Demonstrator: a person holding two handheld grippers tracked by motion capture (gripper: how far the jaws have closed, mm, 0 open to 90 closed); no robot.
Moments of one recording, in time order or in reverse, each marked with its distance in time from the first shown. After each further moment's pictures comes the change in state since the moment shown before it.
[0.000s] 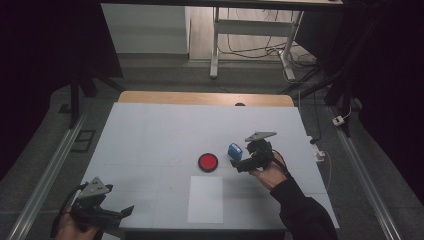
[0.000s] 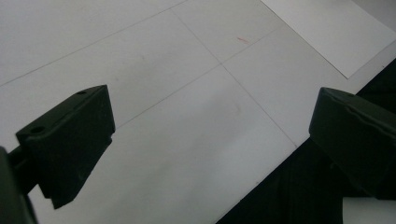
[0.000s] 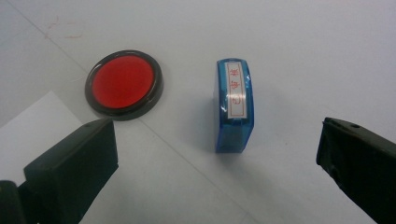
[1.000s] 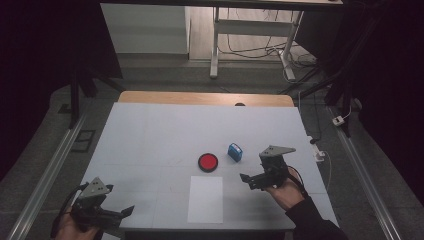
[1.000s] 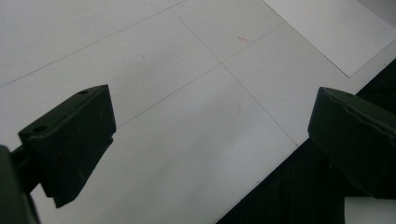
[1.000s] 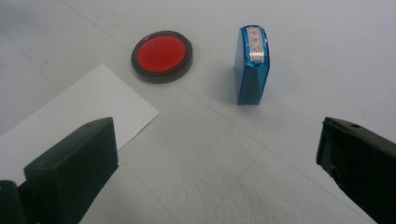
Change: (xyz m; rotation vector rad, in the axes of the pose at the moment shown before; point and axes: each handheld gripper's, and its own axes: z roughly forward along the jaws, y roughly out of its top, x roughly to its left) left arm -0.001 0.000 0.000 0.002 0.004 0.005; right arm 0.015 -0.036 -0.052 -0.057 0.043 0.013
